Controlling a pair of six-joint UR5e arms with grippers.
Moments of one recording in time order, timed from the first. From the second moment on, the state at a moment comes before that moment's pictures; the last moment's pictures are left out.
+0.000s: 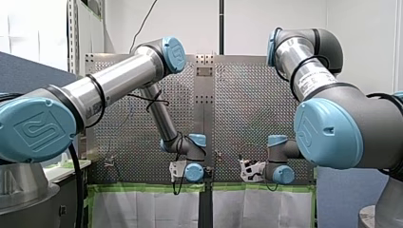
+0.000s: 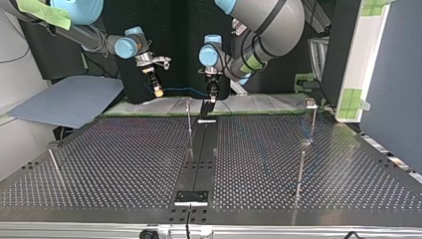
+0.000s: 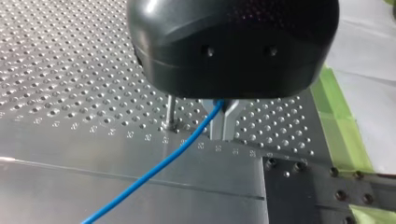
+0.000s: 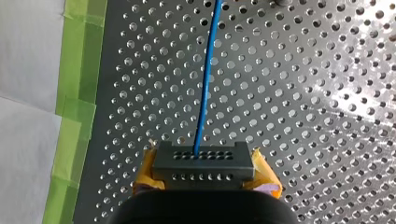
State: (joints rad) left arm -0.61 -2.60 -1.56 -2.26 -2.14 -1.72; right arm 1.86 -0.63 1.83 -1.05 1.21 1.35
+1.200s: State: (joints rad) left arm -0.65 -2.58 -1.51 -2.30 -2.14 -1.62; right arm 1.83 -0.63 1.79 -1.06 1.18 1.36
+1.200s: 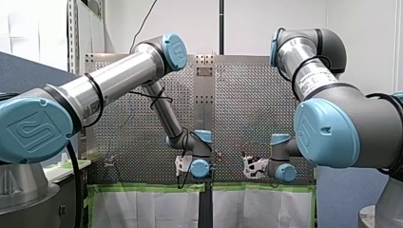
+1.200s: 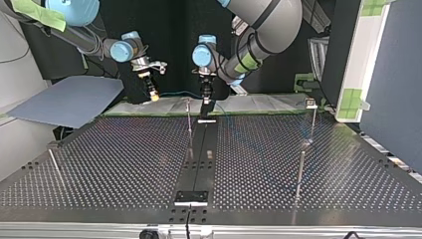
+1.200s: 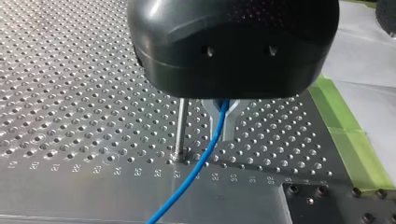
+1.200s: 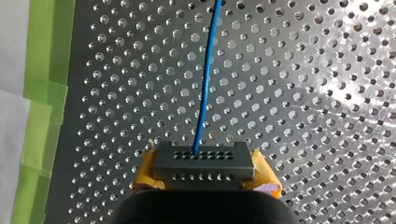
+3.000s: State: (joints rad) left arm -0.63 -2.55 -1.51 -2.26 -2.05 -1.67; right arm 1.79 -0.67 1.75 -0.99 1.14 1.38
